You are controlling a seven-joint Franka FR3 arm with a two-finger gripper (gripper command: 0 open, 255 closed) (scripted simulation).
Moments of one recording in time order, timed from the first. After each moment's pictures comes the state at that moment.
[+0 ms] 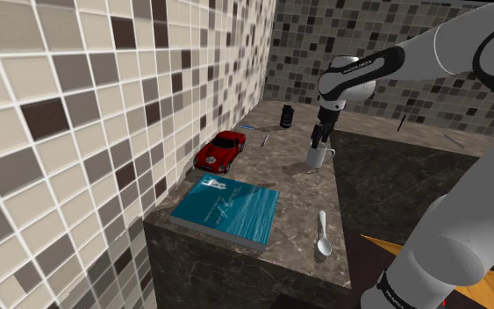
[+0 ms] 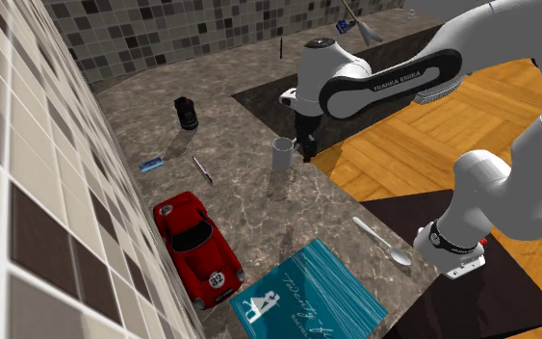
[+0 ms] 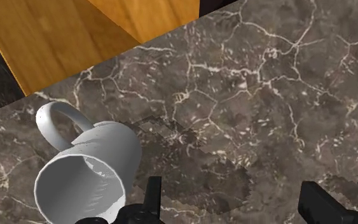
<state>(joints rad) -0.11 -0.13 -0.47 -2.20 -0.07 2.11 -0.55</state>
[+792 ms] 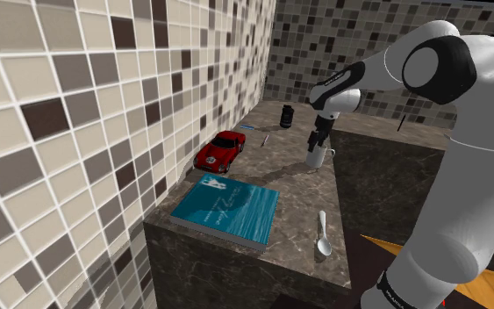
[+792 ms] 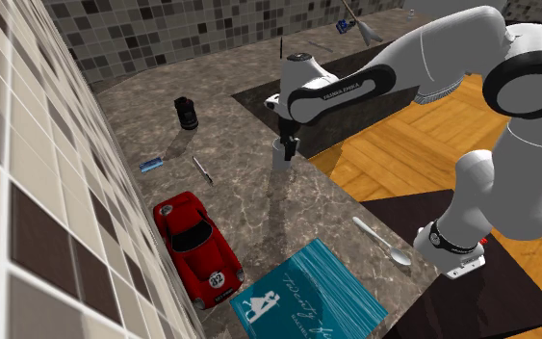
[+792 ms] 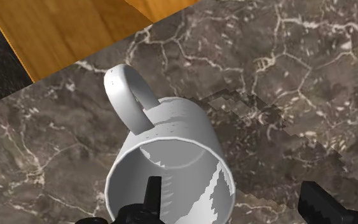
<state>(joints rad) -0.17 0.17 -0.52 -2.04 0.15 2.25 -0.75</state>
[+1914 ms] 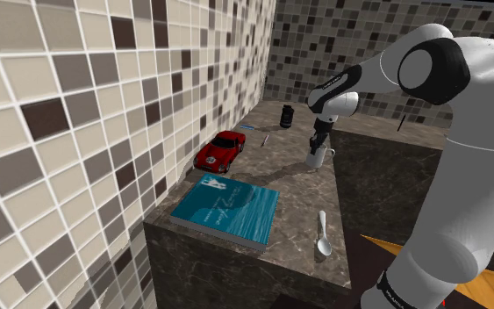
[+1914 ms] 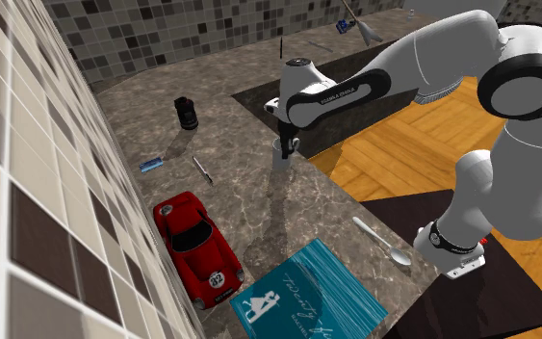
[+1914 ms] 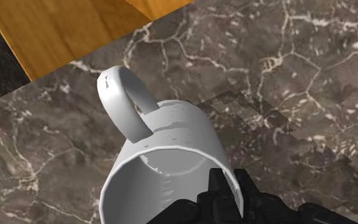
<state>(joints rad) -0.18 0.20 -0.52 -2.05 0.17 2.27 -0.76</state>
